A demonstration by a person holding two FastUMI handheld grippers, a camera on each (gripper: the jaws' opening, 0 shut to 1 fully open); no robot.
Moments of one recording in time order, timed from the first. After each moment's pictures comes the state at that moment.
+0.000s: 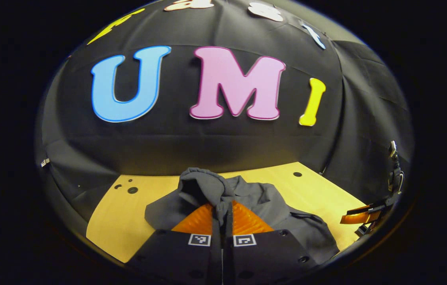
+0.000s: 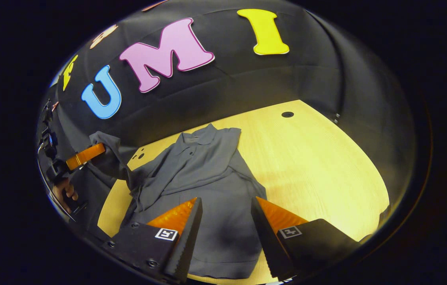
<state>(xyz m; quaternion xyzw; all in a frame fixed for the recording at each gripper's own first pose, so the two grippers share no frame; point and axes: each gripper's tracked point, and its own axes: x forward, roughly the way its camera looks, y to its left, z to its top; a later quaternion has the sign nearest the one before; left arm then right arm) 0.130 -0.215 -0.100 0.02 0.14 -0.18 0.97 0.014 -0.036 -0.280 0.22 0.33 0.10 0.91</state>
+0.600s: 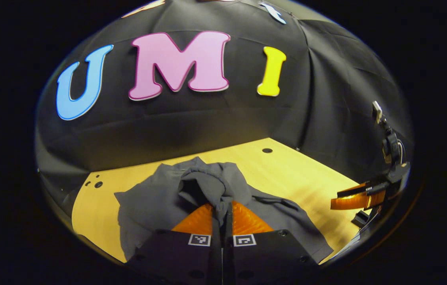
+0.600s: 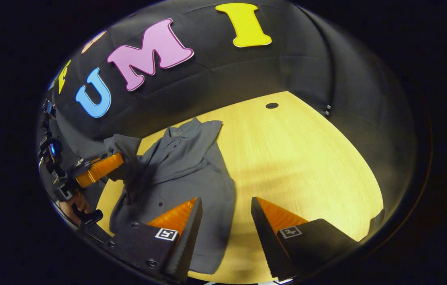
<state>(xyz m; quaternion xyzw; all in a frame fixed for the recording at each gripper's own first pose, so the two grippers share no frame) 0.092 -0.347 -0.194 0.09 0.18 -0.25 0.95 0.001 -0.092 -0.322 0.21 0.36 0.10 0.90</state>
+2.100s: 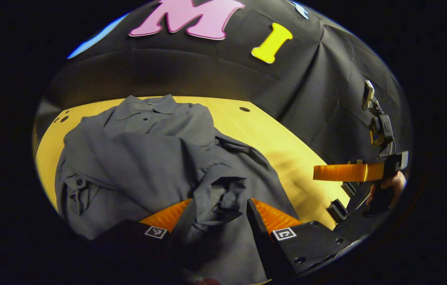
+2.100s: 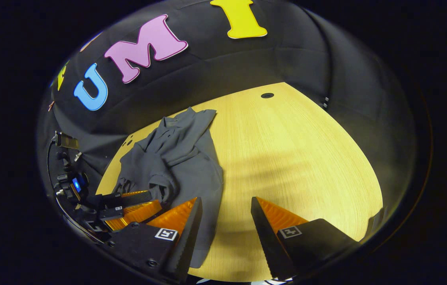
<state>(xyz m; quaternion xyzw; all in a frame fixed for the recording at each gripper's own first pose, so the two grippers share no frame) 0.028 -0.379 -0.300 -0.03 0.32 -0.29 0.90 -0.014 -0.094 -0.342 0.21 0.38 0.11 0.89</state>
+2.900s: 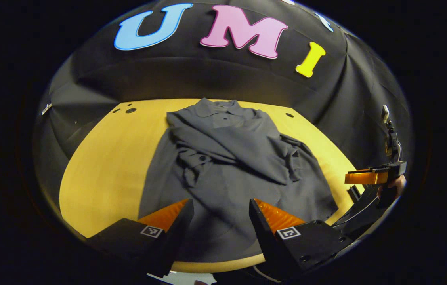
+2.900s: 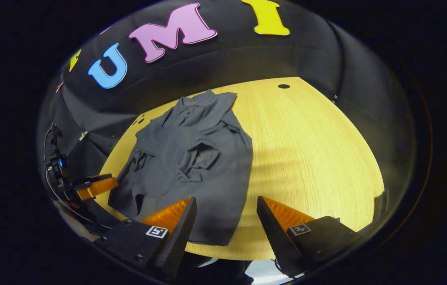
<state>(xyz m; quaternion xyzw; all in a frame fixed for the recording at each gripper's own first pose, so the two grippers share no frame) -0.029 -0.156 -0.275 -0.01 0.34 -0.16 0.93 -0.092 -0.039 -0.329 0.17 0.42 0.14 0.88</state>
